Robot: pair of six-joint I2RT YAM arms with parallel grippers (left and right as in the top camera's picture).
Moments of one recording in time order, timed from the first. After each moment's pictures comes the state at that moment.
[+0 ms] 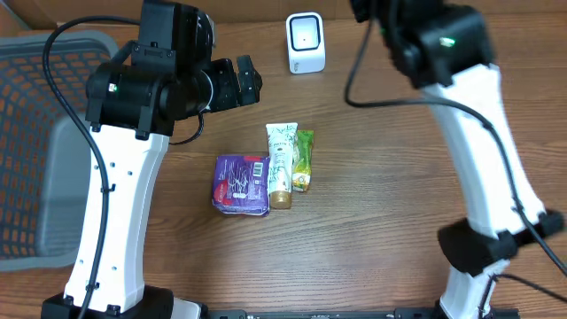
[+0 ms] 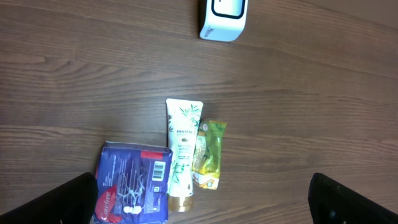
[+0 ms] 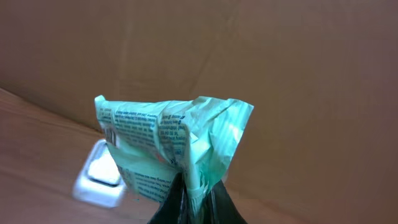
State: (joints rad) left arm -0.21 1.61 1.98 -1.32 0.14 -0.41; right arm 0.44 1.99 2.44 -0.87 0.37 -0.28
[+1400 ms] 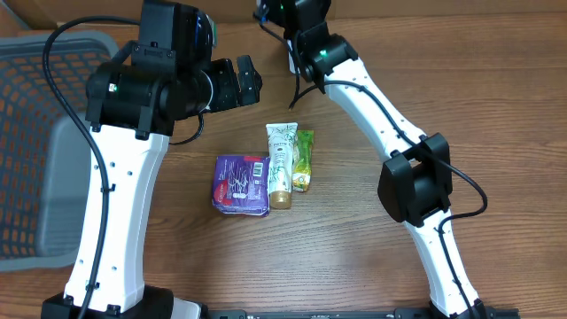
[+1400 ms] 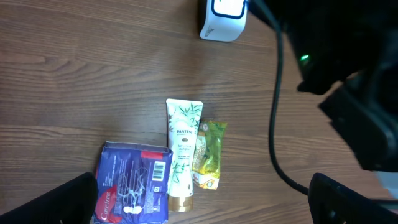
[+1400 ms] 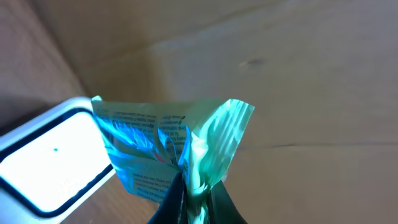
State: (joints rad) left arm -0.21 1.61 1.98 -1.32 0.14 -0.41; right arm 0.52 2.46 2.35 -0.32 0.49 -1.00
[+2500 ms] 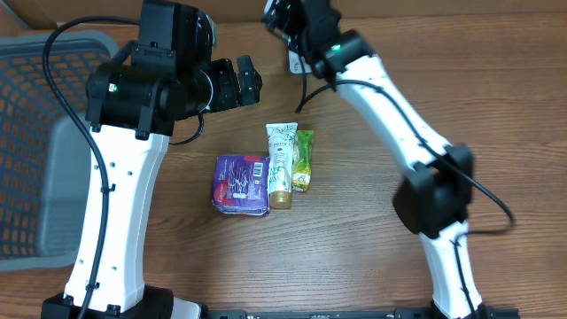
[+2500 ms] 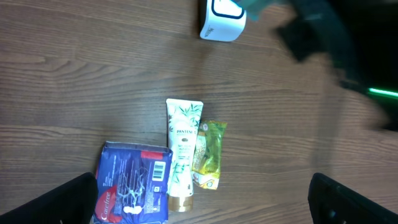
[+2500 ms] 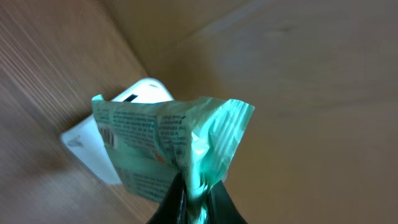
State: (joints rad) left arm -0.21 1.61 1.98 -1.32 0.14 -0.41; right arm 0.51 2.30 2.30 -0.63 0.34 -0.74
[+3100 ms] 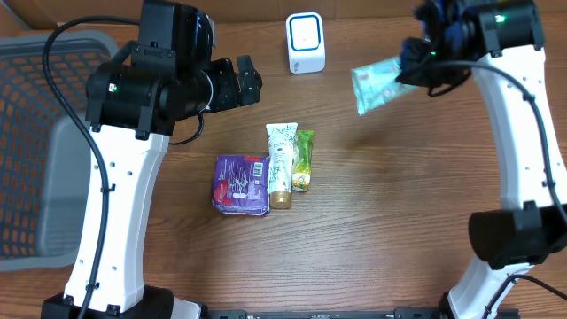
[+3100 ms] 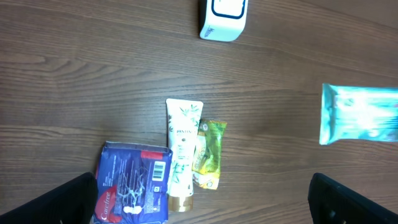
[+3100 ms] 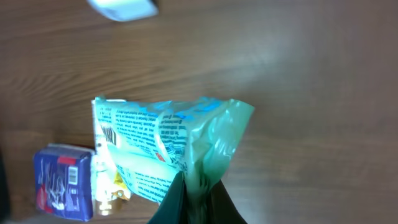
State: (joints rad) left arm -0.21 1.61 1.98 -1.32 0.14 -0.41; right arm 0.12 1.95 2.17 -1.44 -0.19 0.24
